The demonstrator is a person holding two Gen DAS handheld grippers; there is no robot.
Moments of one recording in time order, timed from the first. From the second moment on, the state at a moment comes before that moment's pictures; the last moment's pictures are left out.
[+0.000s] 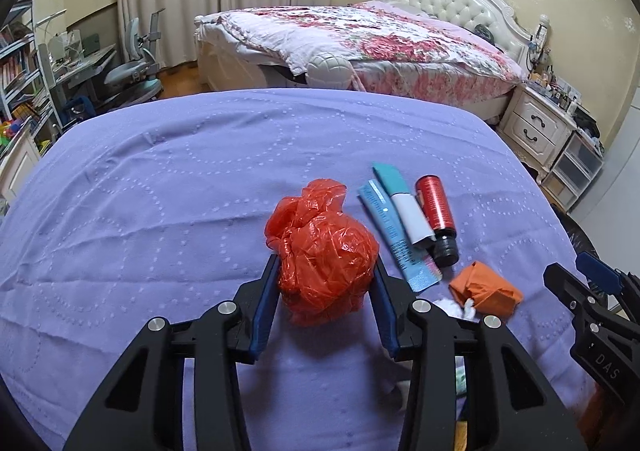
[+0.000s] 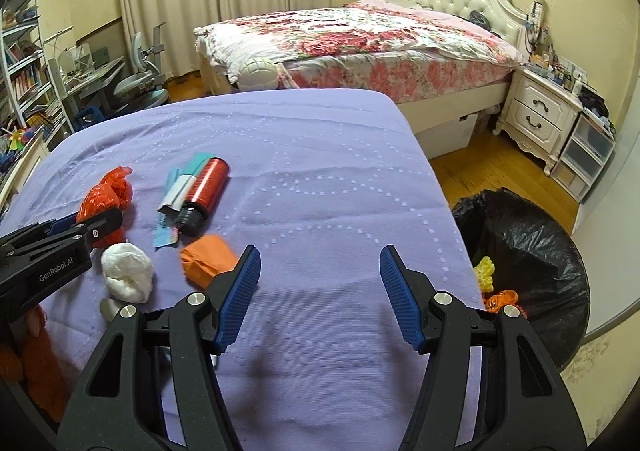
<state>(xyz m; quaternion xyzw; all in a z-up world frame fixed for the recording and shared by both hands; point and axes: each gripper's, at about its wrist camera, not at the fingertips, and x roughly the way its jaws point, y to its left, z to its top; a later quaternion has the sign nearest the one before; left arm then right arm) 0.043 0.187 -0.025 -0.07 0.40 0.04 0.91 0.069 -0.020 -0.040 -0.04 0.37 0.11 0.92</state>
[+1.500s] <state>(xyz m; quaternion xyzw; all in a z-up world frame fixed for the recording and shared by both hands) -0.009 0.192 -0.010 -0.07 0.37 0.04 0.92 0.053 -0.019 -0.046 -0.04 0.39 0.13 0.91</state>
